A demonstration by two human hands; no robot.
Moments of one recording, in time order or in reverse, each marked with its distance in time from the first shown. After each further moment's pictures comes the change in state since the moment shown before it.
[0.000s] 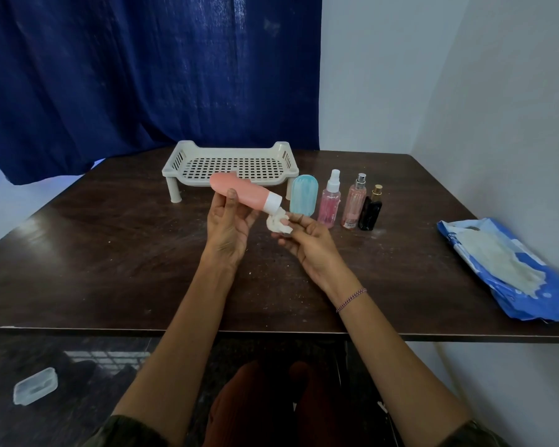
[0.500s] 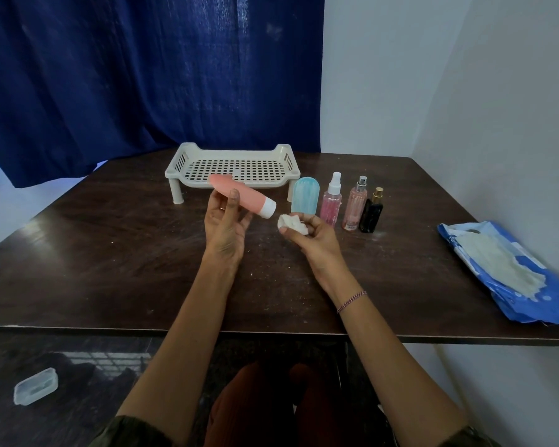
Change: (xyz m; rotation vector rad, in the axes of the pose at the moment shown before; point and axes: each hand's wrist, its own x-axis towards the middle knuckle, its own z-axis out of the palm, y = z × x) left_hand -0.002 0.003 0.005 0.080 0.127 0.076; right_hand 0.002 0.003 -0.009 -0.350 0.141 -0.084
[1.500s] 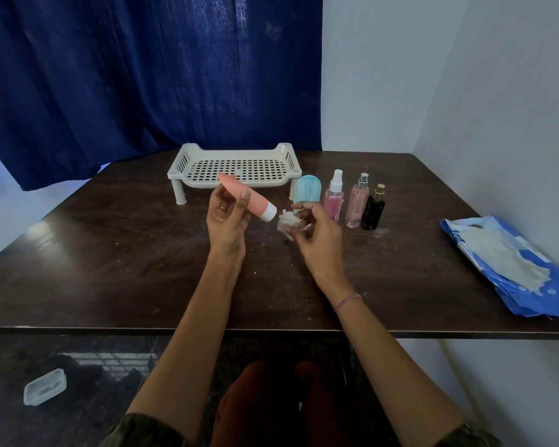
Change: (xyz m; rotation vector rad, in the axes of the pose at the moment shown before) left_hand 0.013 -0.009 -0.012 0.206 0.020 0.092; right_hand -0.007 0.002 0.003 -0.558 0.150 -0.583
